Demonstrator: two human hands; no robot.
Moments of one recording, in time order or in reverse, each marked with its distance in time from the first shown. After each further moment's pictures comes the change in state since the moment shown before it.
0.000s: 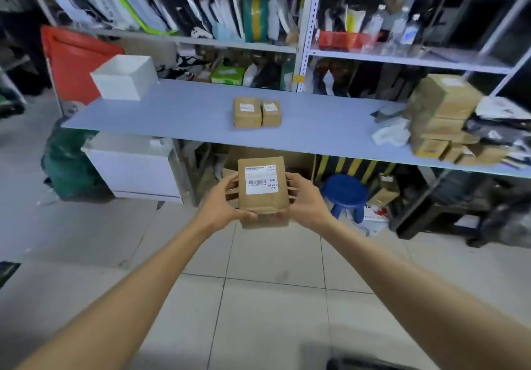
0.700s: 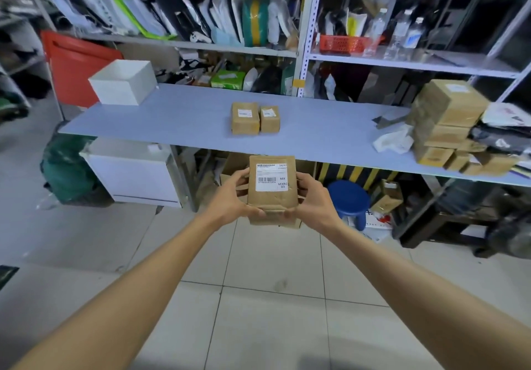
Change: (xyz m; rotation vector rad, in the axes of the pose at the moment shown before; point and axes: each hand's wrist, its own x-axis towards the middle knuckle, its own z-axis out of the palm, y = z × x) left_hand 0.058 0.024 0.026 0.012 -0.065 -0.018; right_hand 0.029 0.010 -0.042 0.045 0.053 -0.024
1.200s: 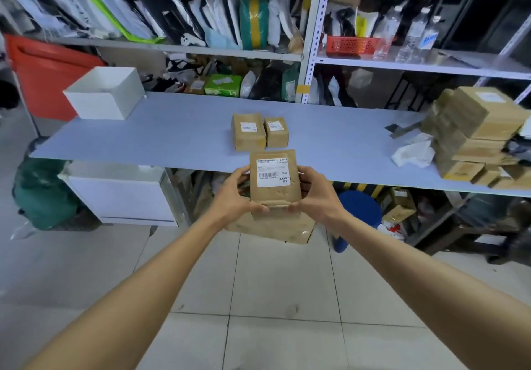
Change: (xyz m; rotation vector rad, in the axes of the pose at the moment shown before) left_hand 0.141 -0.019 -0.077 -0.097 -0.003 0.048; right_hand 0.163 -0.014 0.039 0.033 0.002 0.040
